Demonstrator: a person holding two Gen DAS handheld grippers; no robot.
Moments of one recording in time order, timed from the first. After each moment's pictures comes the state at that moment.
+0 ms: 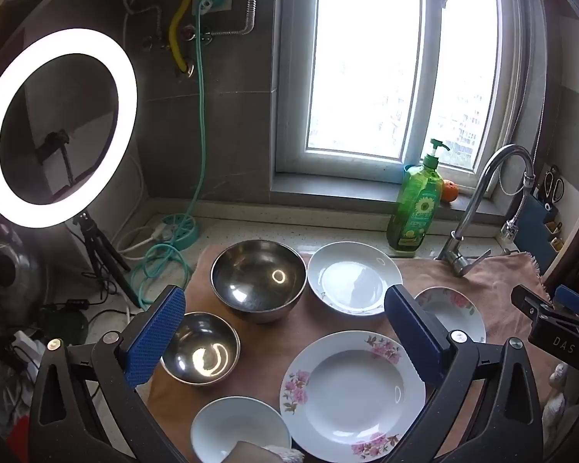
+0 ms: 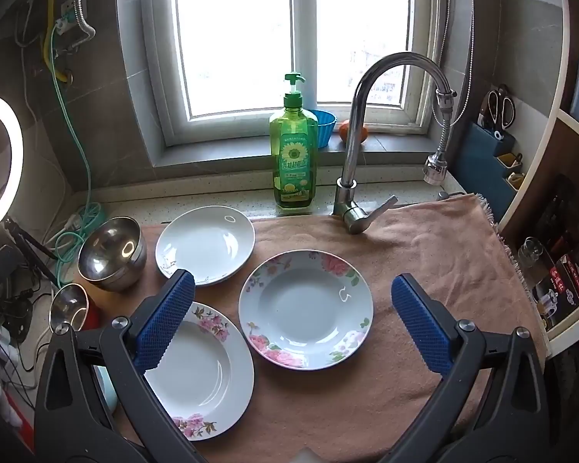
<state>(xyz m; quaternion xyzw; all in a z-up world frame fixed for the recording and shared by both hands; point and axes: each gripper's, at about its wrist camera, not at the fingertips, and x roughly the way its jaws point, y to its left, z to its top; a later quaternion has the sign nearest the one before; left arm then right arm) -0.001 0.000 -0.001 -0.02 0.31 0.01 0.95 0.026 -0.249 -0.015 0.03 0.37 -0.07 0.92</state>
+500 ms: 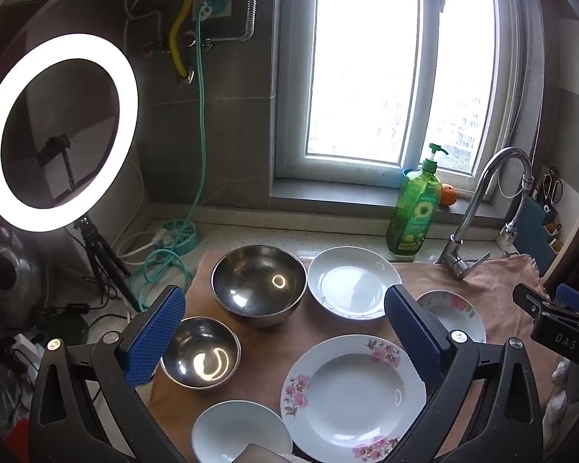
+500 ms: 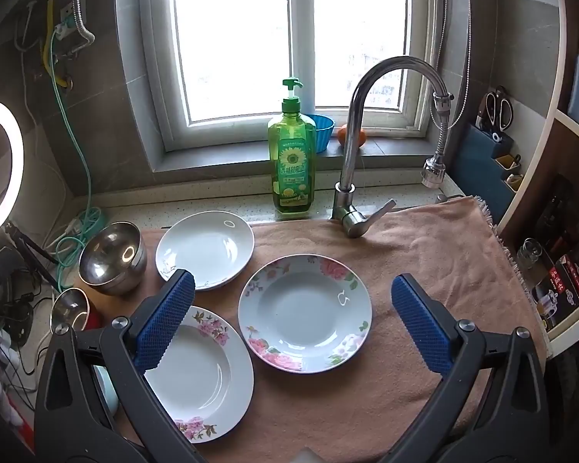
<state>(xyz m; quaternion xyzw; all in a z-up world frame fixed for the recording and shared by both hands) -0.001 -0.001 0.000 -0.03 0.30 0.01 0.95 0.025 -0.249 -0.011 0.03 0.37 -0.07 0.93</state>
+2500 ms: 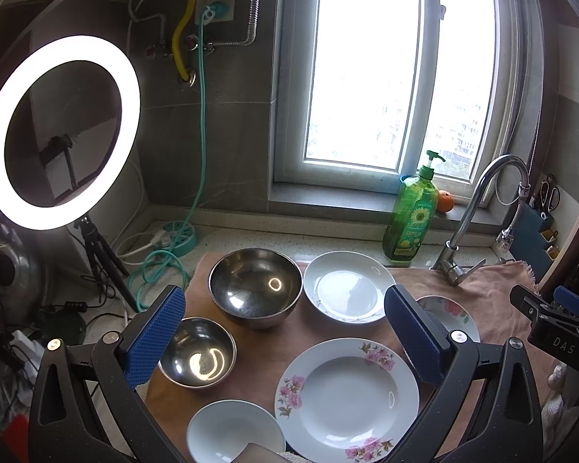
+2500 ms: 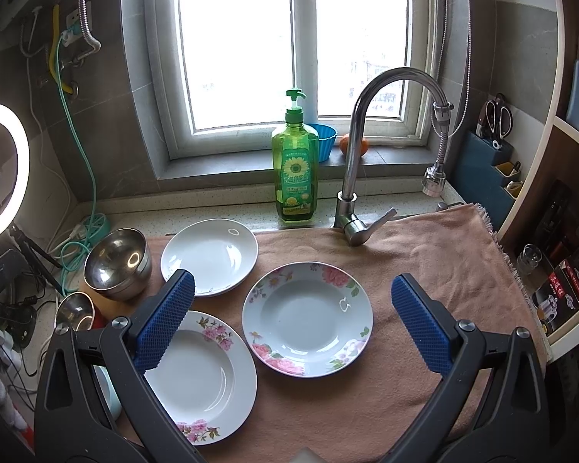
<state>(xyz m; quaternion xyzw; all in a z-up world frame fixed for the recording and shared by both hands) -0.006 0.000 0.006 -0.04 0.29 0.01 0.95 0.022 -0.245 -0.001 0.03 0.35 -0.07 0.93</state>
